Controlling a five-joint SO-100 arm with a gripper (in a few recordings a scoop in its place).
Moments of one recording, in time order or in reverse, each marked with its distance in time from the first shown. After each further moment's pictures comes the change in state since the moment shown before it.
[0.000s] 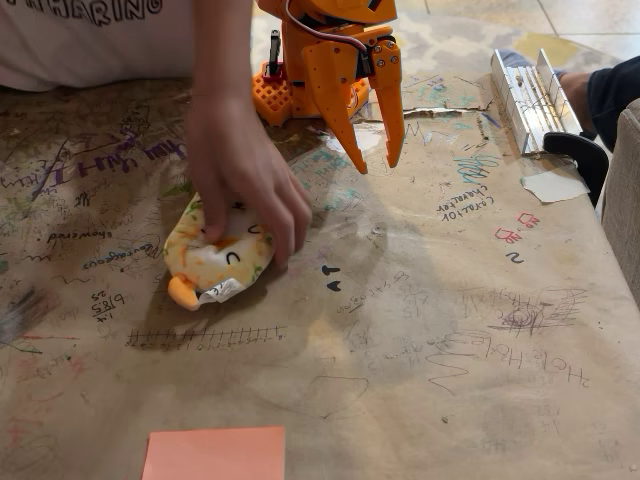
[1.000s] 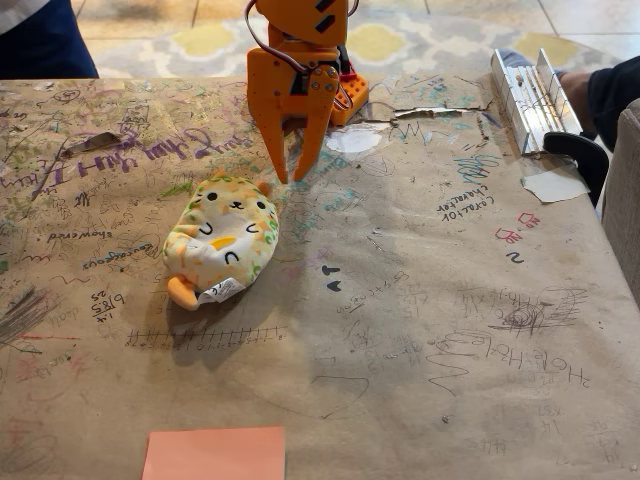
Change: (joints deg) arm 28.7 -6.0 -0.1 -0.3 -14.2
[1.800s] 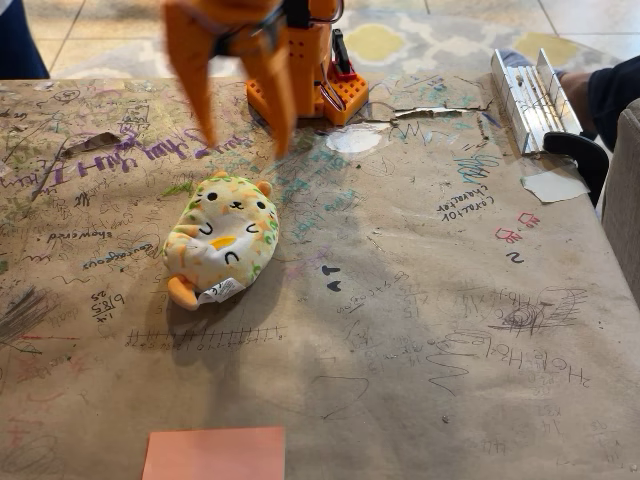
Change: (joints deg) arm 19.4 -73.1 -53.7 -6.9 -16.3
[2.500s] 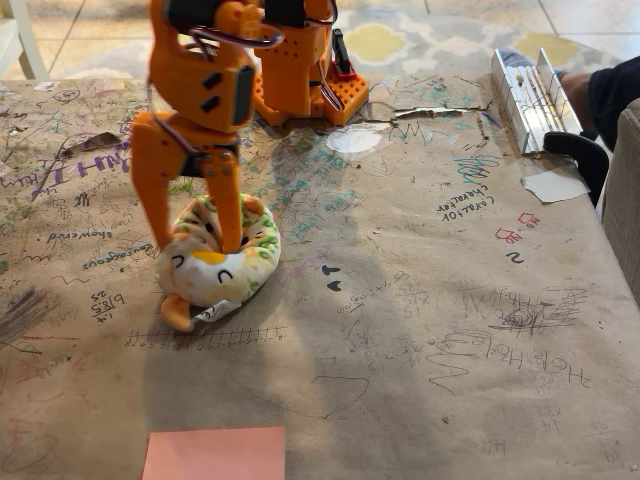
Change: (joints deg) arm -3.2 -15.0 14.8 -38.7 -9.4
